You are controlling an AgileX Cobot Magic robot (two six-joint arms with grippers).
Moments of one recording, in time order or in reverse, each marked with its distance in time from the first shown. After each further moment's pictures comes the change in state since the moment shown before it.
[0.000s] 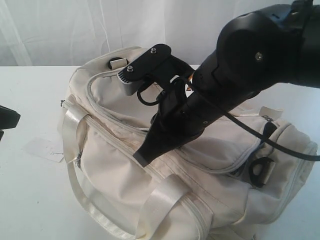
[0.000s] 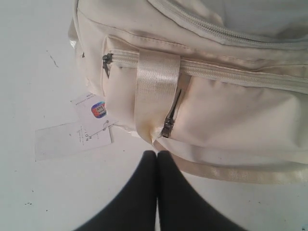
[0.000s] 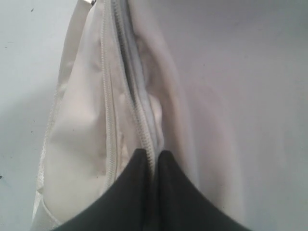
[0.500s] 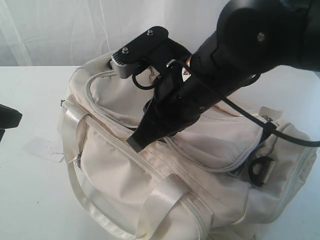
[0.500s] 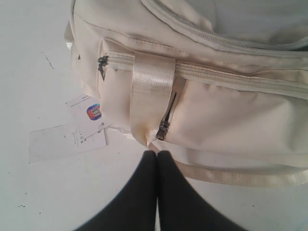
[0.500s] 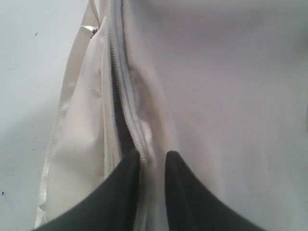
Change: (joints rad) left arm 0.000 0.000 0.000 -0.024 0.000 0.000; right arm 0.000 0.000 -0.060 -0.002 0.010 0.000
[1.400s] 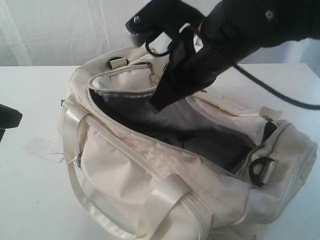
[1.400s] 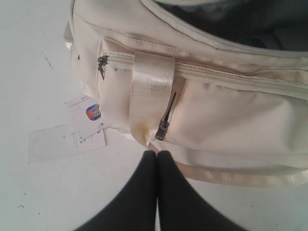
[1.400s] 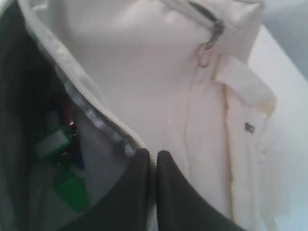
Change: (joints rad) left arm 0.000 0.000 0.000 -0.003 0.000 0.000; right arm -0.038 0.002 -0.113 -0.338 0.024 0.148
